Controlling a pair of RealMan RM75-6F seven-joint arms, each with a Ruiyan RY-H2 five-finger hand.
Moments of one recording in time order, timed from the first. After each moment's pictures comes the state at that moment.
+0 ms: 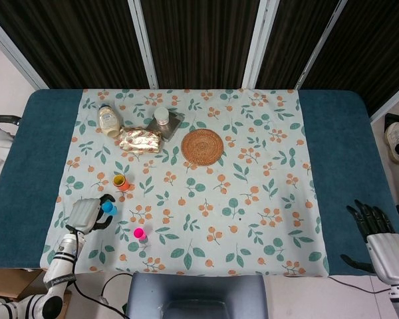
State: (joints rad) left arm -0.50 -1.49 -0.10 -1.46 1.08 1.08 0.20; right arm 0.01 -1.04 -0.04 -1.62 -1.63 1.50 0.03
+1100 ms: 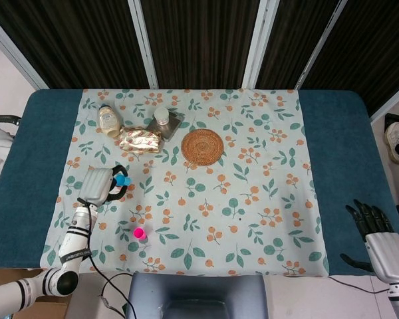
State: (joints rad) left arm -0.64 -1.50 -0.30 -1.51 1.01 1.08 0.34; right arm 0.02 -1.04 -0.03 -1.62 -1.62 1.49 0.01
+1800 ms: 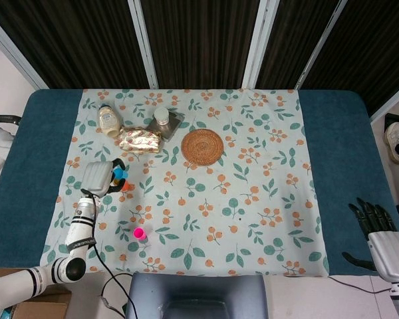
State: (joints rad) left arm -0.70 -1.54 -0.30 -1.40 0.90 1.05 0.40; right arm 0.02 -1.04 -0.03 -1.62 -1.61 1.49 0.02
